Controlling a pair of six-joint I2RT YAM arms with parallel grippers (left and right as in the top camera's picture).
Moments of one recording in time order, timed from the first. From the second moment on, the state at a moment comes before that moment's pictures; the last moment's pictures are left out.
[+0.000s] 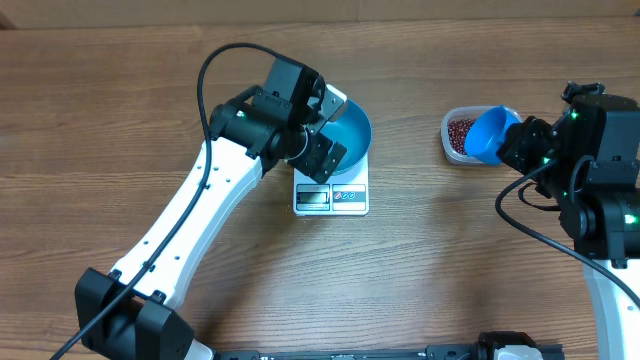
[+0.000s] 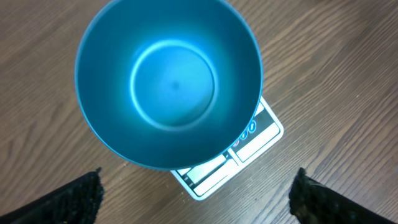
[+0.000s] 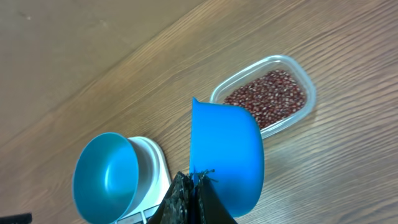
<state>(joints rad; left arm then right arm) -0.48 1.68 1.55 -0.96 0.13 0.16 -0.01 1.13 1.34 -0.97 -0.03 0.54</state>
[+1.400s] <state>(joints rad) -0.48 1.52 1.55 -1.18 0.16 0.35 -0.01 1.48 1.53 -1.00 0.29 0.48</state>
